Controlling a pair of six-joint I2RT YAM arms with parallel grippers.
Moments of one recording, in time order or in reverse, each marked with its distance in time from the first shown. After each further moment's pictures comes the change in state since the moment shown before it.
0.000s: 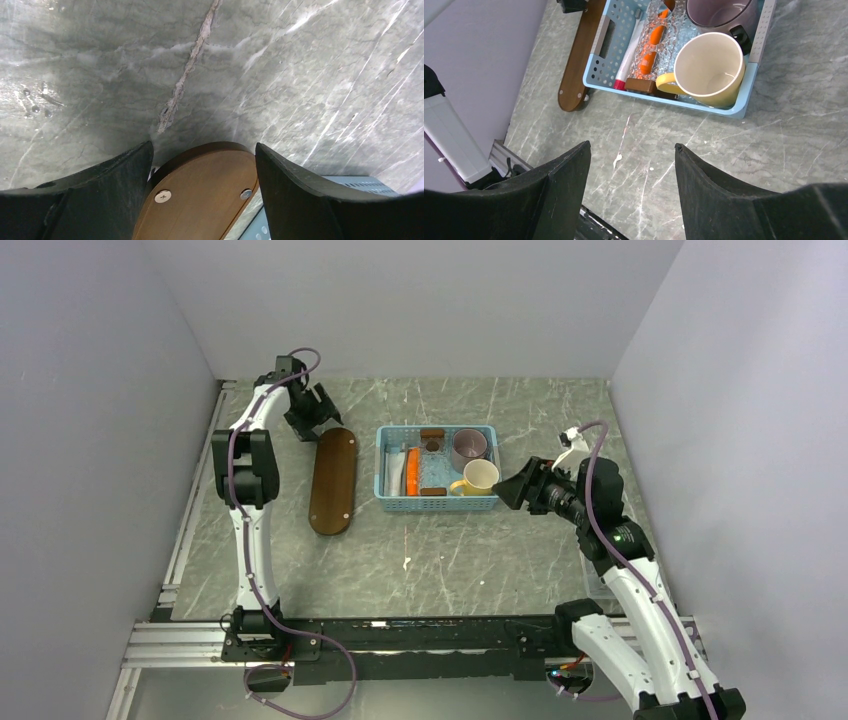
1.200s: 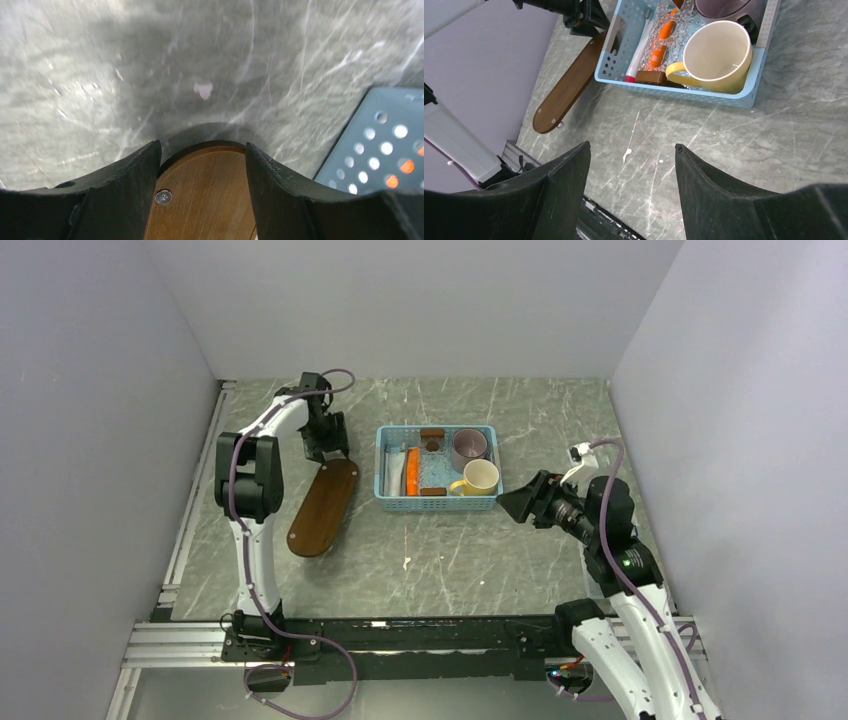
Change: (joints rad) left arm -0.120 -0.185 -0.285 -0.047 -0.141 0.282; right arm 0.000 -0.145 -0.053 -0.040 -0.001 0.047
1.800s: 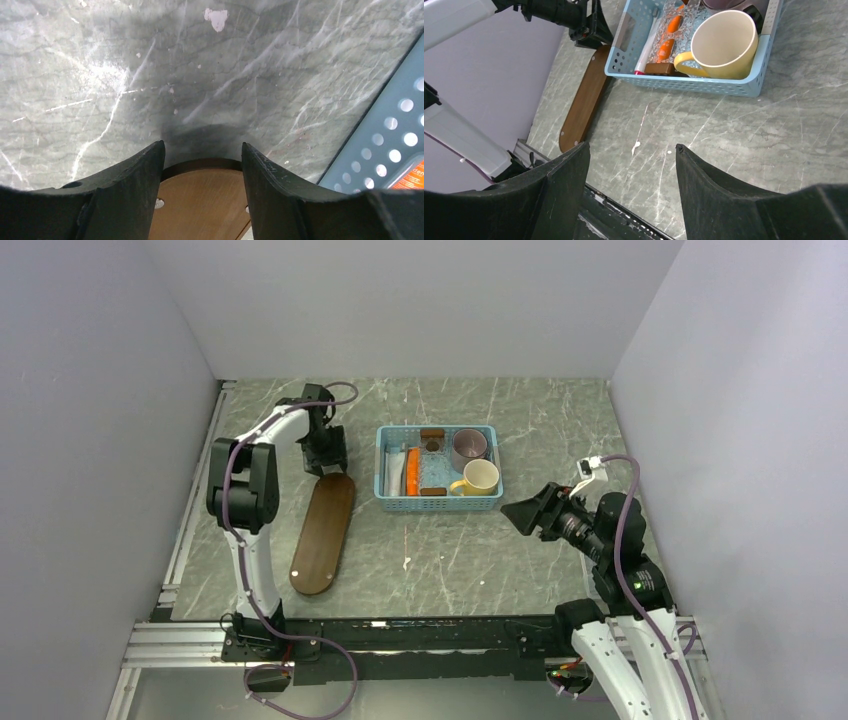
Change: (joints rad) left arm -0.031 -0.132 -0.209 0.023 -0.030 0.003; right arm 0.000 -0.127 0.000 -0.098 0.000 0.040
